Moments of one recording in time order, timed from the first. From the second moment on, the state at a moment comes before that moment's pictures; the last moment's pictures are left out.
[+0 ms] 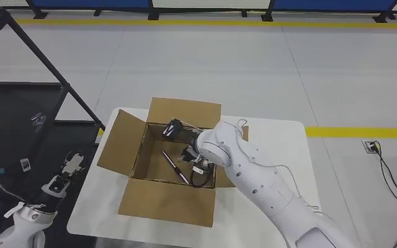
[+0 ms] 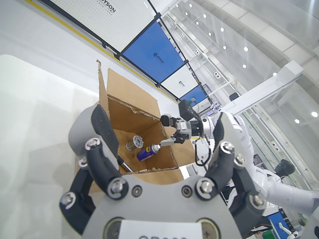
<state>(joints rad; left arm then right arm) 1.50 -1.12 -1.99 -1.82 -0.09 -0.47 -0.56 -0.32 -1.59 0.77 -1.05 -1.07 -0.30 1.14</state>
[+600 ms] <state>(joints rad) 1.50 -1.12 -1.94 -1.85 -0.04 -0.45 -0.56 -0.29 -1.63 0.71 -0.93 -1.02 -0.31 1.08</state>
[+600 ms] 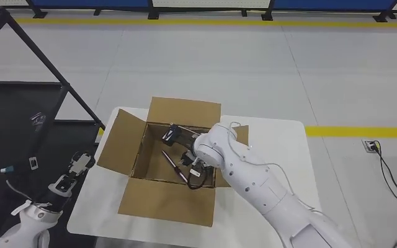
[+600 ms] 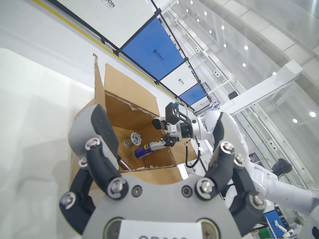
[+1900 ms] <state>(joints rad) 1.51 -1.11 -1.85 -1.87 0.01 -0.45 -0.53 -0.12 -1.90 0.57 -0.22 -0.93 -0.18 0.87</state>
